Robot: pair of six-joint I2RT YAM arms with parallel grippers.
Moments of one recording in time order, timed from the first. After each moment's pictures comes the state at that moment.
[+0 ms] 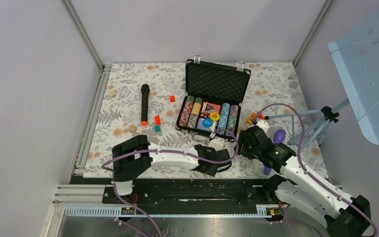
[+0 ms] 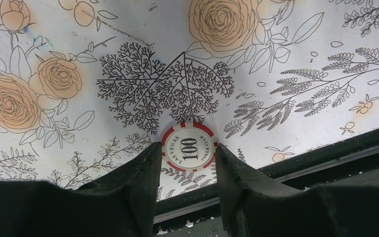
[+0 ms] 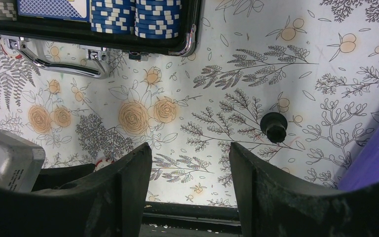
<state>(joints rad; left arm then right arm) -1.34 1.85 1.18 -0.61 -0.35 -0.90 0.65 0.79 0.56 -0.70 0.24 0.77</state>
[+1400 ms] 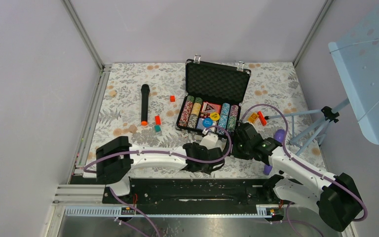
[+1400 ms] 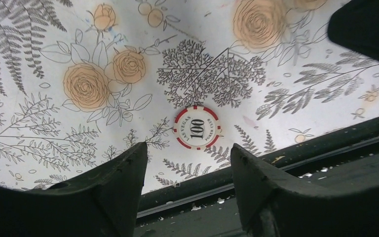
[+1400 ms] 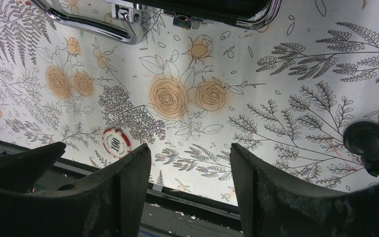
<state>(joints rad) -1.34 1.68 1.13 -0.68 -0.44 -0.88 0.64 1.01 0.53 -0.51 -0.02 0.77</state>
